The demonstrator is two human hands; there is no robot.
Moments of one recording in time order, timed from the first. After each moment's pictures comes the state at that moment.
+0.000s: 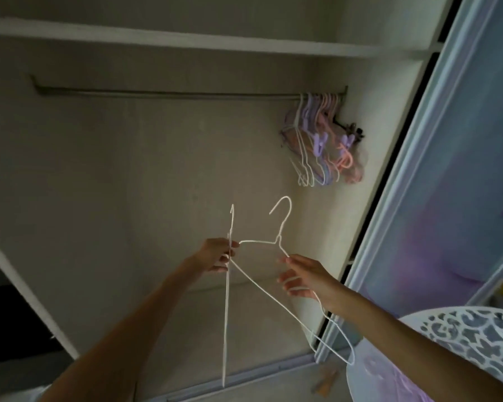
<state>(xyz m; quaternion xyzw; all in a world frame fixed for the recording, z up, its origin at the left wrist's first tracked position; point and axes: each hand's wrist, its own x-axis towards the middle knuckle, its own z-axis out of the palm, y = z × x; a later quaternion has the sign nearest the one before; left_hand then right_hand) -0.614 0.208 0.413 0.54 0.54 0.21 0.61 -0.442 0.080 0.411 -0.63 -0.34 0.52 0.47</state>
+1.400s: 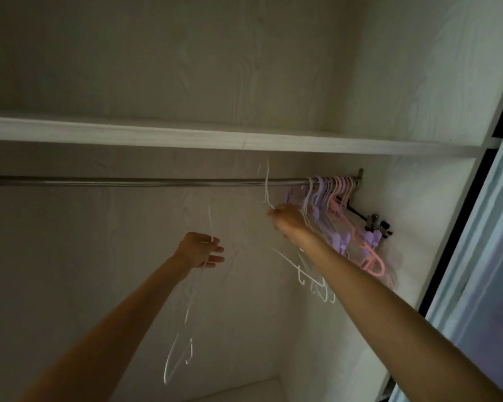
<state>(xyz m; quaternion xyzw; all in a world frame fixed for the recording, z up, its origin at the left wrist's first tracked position) -0.539 0.471 0.517 0.59 0.47 0.35 0.56 -0.339 0.440 0.565 -0.76 -0.50 0.15 0.38</state>
